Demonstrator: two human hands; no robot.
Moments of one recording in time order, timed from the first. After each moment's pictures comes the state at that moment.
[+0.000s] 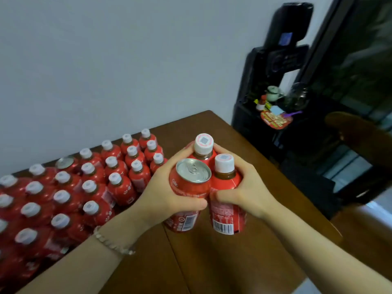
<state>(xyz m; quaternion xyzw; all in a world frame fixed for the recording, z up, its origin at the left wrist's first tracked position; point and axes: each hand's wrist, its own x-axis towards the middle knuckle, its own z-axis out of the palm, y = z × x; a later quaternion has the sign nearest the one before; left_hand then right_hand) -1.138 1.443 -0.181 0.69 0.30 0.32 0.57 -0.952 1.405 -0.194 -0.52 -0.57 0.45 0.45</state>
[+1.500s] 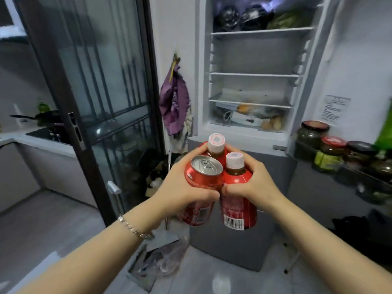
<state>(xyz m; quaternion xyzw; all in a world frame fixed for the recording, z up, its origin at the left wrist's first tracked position) -0.332 0.408 -0.039 0.53 -0.55 -0.27 0.58 -0.480 0.301 -0.041 -0.76 0.19 -0.34 0.51</state>
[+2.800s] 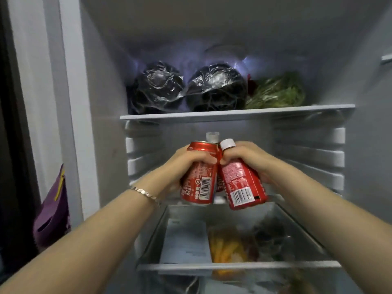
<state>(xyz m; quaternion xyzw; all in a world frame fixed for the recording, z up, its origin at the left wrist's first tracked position) -0.101 -0.270 0.153 0.42 -0.63 -0.39 0.53 -0.270 -0.315 0.164 -0.72 0.35 -0.40 0.44</state>
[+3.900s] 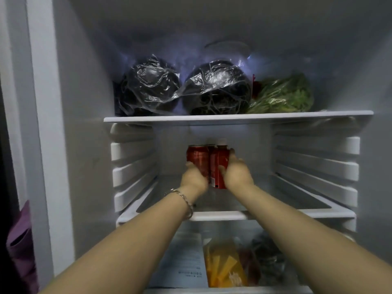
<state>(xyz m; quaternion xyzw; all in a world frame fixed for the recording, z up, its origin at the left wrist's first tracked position) -0.116 -0.377 0.122 0.72 -0.58 -0.08 0.38 -0.220 -0.395 0.129 -0.72 0.57 -0.40 0.06</state>
